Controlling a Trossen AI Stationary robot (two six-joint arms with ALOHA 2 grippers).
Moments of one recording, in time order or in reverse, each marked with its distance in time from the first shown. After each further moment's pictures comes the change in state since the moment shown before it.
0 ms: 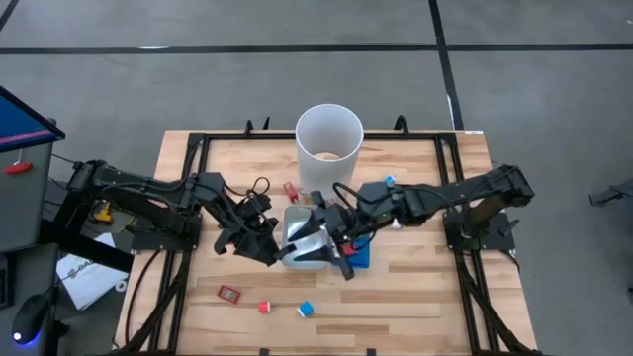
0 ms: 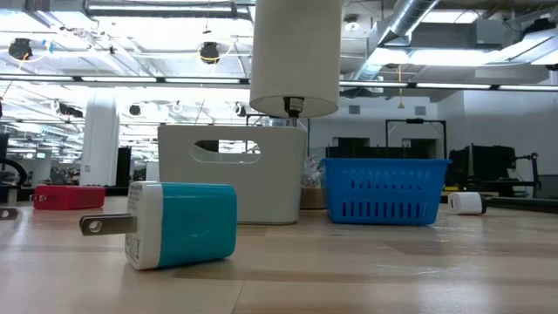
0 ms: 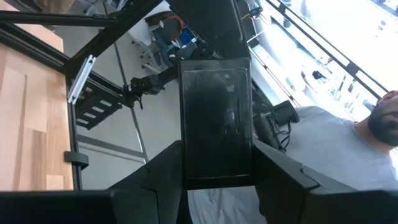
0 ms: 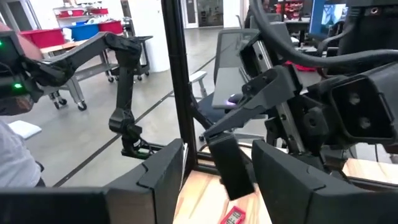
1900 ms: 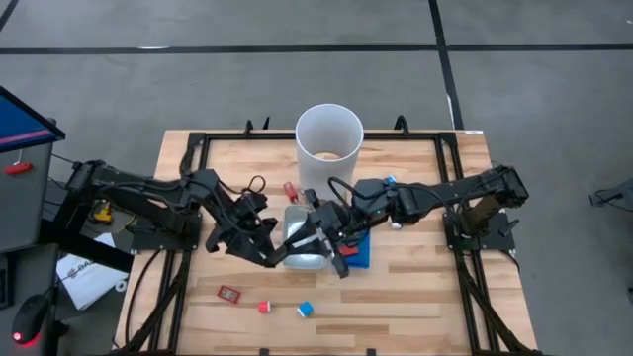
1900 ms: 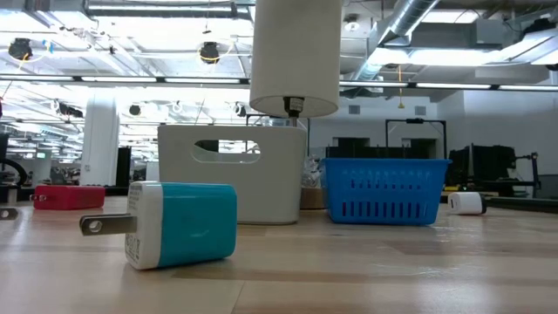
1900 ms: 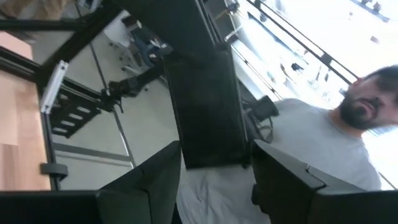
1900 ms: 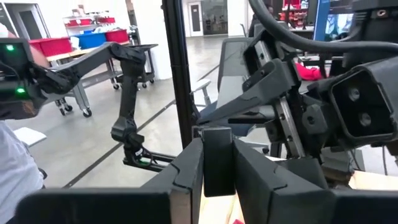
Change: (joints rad) left arm 0.002 -0.016 -0.001 0.068 0.078 -0.002; right arm -0.014 0.034 0.033 0.036 -0.035 0.008
